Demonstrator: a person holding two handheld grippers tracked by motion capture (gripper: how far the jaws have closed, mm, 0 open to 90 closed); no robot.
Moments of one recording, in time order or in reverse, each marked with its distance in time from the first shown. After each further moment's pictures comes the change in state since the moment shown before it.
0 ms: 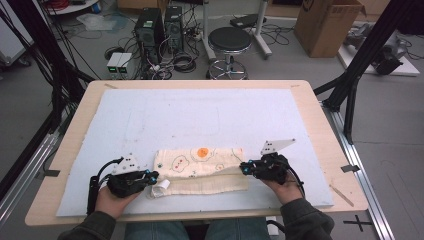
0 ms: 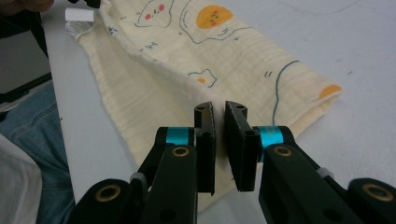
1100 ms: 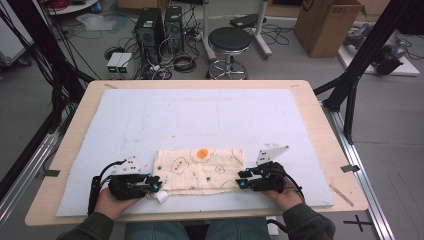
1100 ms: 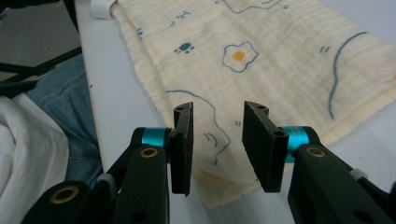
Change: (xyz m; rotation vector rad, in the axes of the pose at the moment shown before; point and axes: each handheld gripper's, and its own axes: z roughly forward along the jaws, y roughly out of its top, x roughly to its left) left arm 0.004 -0.008 0.004 0.035 -0.142 -0.022; right arm 0.013 -0.012 0.010 0.067 0.096 -0.050
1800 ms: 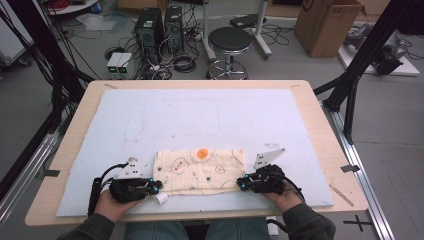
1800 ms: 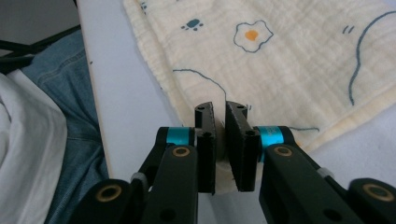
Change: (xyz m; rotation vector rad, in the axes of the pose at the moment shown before) left arm -0.007 0.001 0.001 0.005 0.003 0.055; right arm 0.004 -0.002 0.003 0.060 0.004 -0.033
